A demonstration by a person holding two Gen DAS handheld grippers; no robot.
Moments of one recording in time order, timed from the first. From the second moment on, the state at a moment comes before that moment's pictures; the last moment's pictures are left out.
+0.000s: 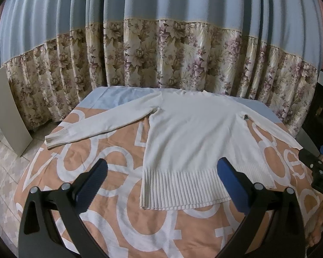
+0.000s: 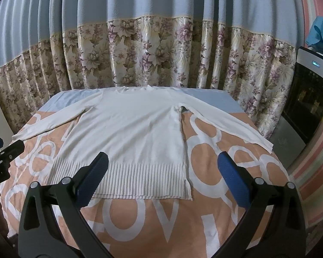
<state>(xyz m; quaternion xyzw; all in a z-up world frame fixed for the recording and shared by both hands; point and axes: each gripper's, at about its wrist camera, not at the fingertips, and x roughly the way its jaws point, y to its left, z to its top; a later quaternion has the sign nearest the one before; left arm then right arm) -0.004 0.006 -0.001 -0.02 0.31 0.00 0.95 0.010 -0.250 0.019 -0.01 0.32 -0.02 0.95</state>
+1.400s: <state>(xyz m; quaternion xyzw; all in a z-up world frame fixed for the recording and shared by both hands) -0.005 0.007 -0.005 -0.02 0.31 0.00 0.95 0.006 -0.251 0.016 -0.01 0.32 -0.02 0.95</state>
